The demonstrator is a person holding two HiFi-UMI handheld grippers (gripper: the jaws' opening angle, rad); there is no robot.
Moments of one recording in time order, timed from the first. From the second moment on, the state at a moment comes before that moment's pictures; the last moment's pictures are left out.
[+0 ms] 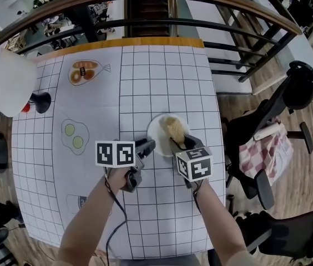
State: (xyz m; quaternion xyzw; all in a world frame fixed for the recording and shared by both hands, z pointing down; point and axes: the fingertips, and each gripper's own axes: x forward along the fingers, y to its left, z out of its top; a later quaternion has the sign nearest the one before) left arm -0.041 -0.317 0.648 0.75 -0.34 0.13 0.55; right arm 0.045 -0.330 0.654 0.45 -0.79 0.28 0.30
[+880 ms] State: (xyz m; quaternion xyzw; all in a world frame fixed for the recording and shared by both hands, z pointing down) left arm -0.038 -0.324 0.663 0.73 -0.34 0.15 0.58; right arm -0.011 -0.337 0.646 0.35 -0.84 0.20 0.38
